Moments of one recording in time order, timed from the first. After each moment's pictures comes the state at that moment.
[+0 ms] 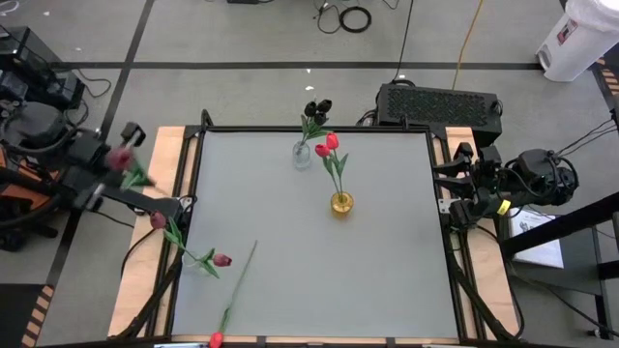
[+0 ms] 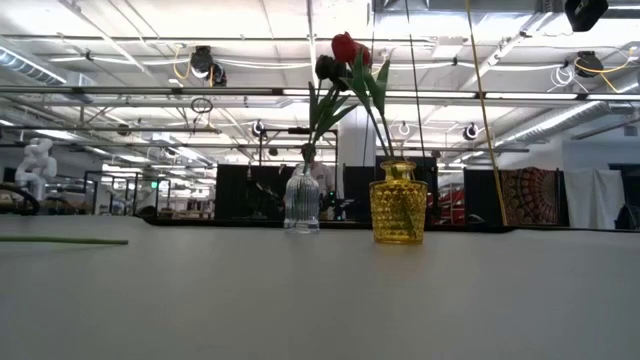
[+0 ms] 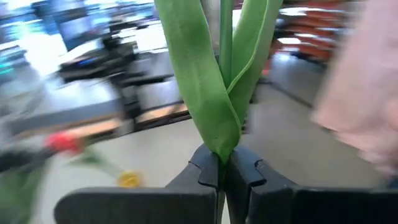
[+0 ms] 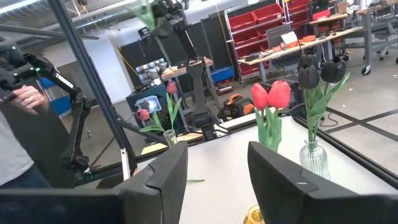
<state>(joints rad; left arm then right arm) -0.22 0.74 1.68 -1.12 0.18 0.09 0.22 0.22 0.80 -0.55 0.29 0.34</state>
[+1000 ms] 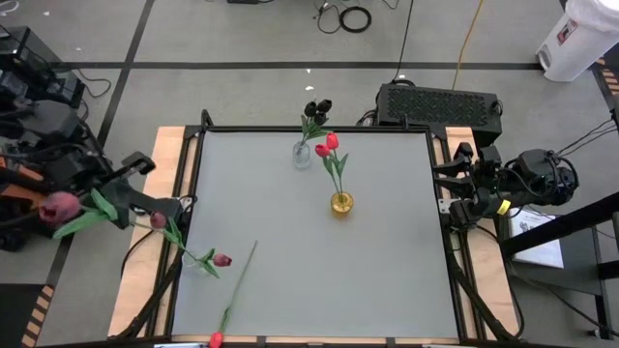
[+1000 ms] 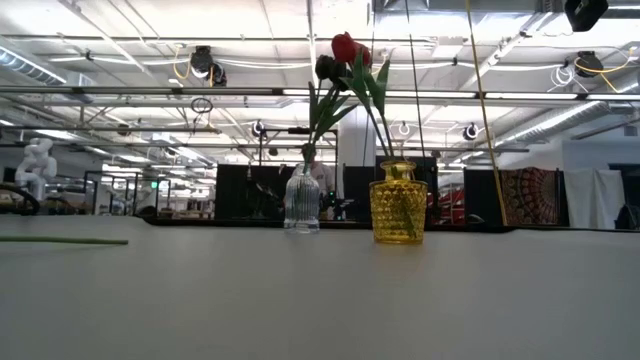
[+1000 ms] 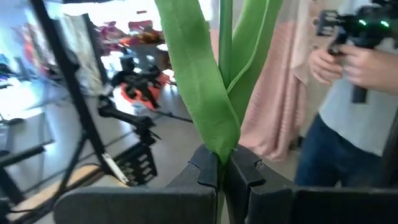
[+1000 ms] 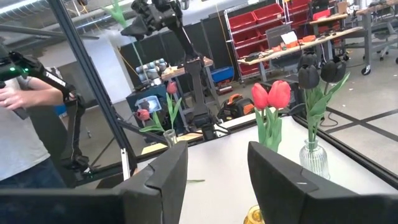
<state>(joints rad) -0.22 0.85 1.68 -0.92 0.74 0.19 0.22 0.22 0.80 -0.55 0.29 0.34</state>
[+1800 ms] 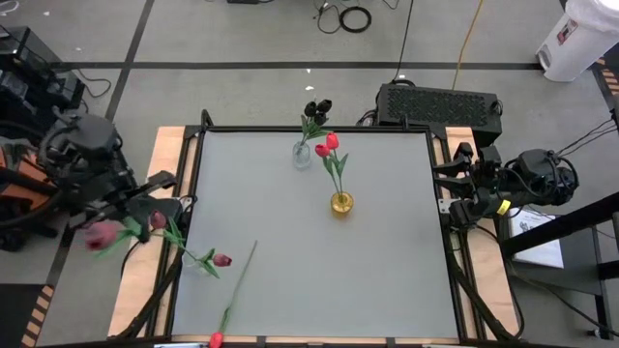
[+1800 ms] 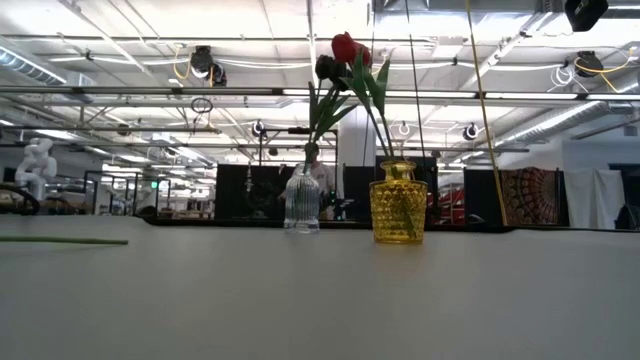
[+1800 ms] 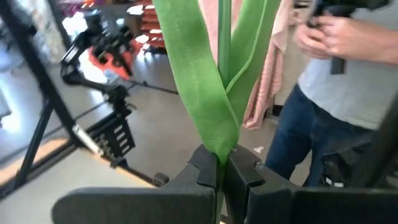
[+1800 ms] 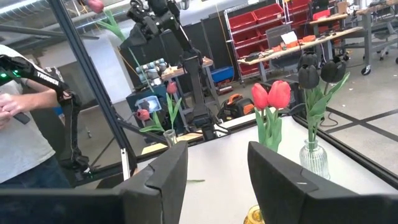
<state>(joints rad) -0.22 0.94 1.68 -1.05 0.81 0.31 0.22 0.22 0.80 -0.55 0.29 0.34</state>
